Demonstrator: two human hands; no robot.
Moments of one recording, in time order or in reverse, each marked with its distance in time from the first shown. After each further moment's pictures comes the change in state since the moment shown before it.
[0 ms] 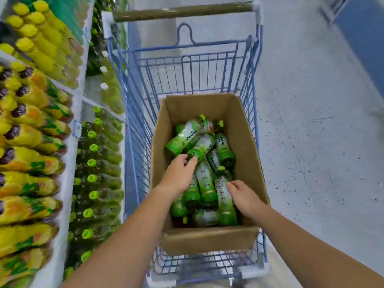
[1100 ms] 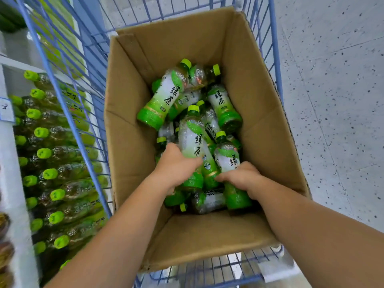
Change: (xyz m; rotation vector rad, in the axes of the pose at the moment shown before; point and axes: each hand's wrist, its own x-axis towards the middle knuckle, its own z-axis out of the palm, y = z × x) left_hand 0.086 -0.064 0.061 0.040 -0.090 -0.222; right_hand 0.109 0.046 0.049 0.094 -0.031 0.427
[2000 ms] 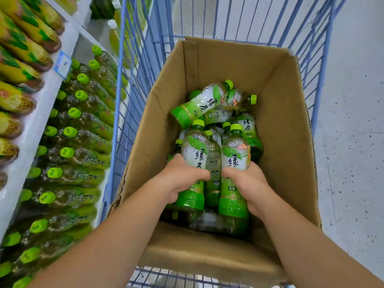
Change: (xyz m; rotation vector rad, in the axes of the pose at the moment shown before) left_hand -0.014 -0.030 0.015 -0.399 0.037 -0.072; right_hand -0.017 -0.026 -0.007 0.317 -0.080 -0.451
